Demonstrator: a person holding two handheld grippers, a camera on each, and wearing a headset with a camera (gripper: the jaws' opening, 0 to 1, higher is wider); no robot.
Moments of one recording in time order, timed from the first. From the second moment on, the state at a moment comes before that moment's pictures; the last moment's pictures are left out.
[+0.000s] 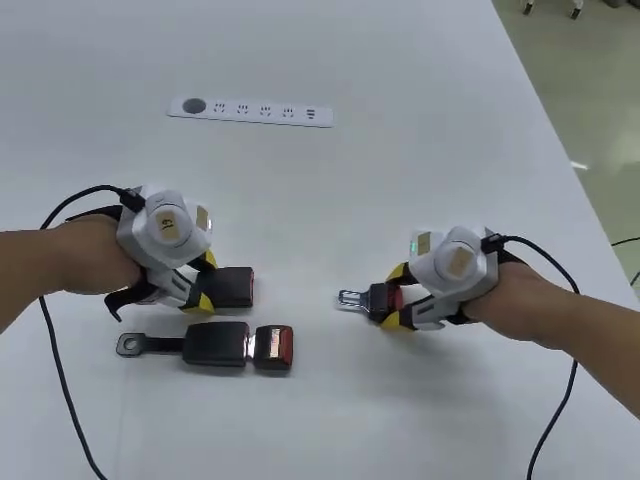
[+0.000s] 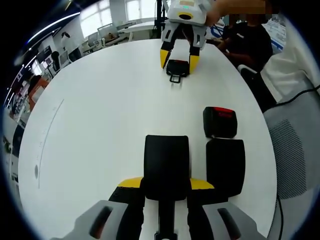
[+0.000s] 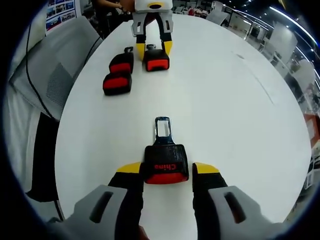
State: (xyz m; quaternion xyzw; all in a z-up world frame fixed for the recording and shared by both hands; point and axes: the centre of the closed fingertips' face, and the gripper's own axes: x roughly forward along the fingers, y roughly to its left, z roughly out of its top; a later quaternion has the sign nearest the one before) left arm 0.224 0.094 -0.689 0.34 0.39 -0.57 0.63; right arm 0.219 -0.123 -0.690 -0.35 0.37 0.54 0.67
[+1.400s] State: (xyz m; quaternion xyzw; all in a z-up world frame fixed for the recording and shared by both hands) left arm 0.120 0.183 -0.610 0.20 0.35 -0.37 0.84; right arm 0.131 -0.132 -0.626 -0.18 0.33 0.42 0.82
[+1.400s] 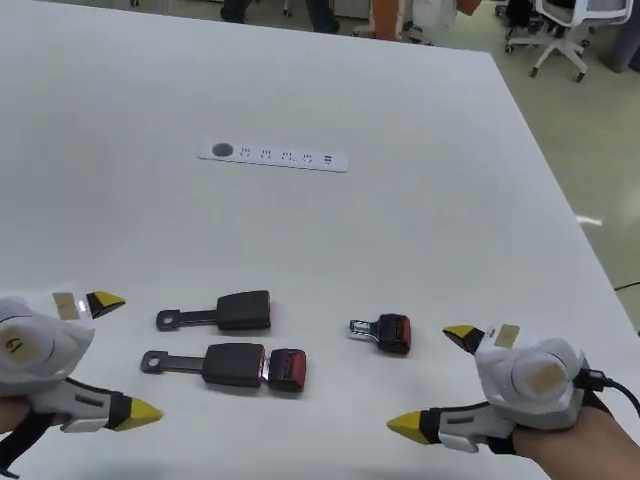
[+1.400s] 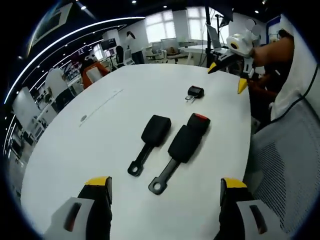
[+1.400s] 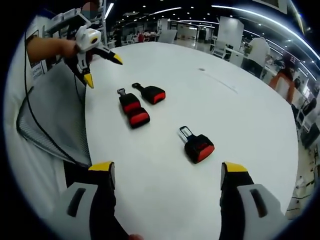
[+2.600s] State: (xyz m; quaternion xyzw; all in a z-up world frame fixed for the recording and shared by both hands) left arm 0.094 0.217 -0.619 0.13 0.35 -0.31 0.87; right arm 0.110 -0.127 -0.611 -0.13 0.31 0.39 0.86
